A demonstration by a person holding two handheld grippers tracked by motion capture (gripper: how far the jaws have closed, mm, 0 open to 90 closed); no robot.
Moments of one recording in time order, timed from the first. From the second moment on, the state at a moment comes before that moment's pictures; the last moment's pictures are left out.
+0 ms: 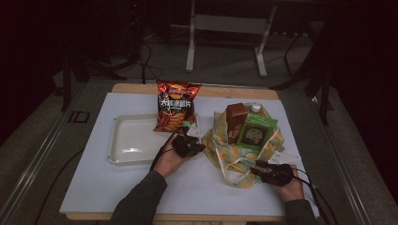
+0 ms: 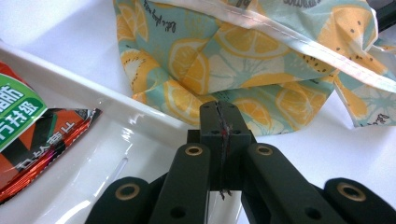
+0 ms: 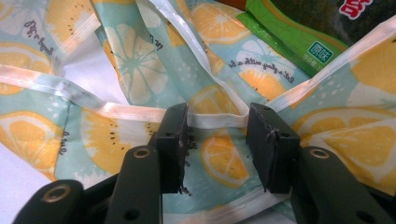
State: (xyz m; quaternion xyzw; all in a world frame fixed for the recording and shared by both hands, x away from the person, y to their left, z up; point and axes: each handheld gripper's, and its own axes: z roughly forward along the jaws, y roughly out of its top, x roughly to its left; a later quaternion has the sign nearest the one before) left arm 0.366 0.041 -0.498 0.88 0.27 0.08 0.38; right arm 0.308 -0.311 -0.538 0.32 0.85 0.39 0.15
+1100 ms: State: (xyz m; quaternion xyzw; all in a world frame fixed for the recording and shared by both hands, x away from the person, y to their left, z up) left arm 0.351 0.055 -0.498 0.89 0.26 0.07 0.38; right arm 0.308 -0.311 -0.538 0.32 0.85 0.39 0.15
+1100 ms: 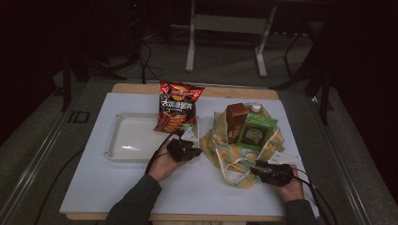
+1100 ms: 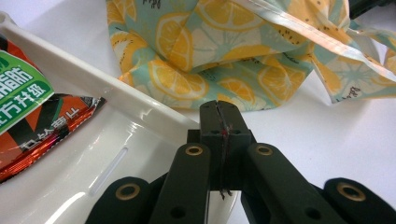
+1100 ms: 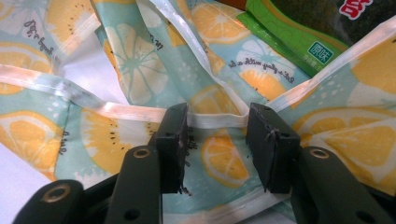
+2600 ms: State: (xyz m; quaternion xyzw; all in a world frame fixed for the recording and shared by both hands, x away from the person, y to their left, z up) left arm 0.360 0.026 -0.446 0.86 0.22 0.09 0.46; right arm 0.308 -0.311 -0.538 0.32 0.85 0.39 0.15
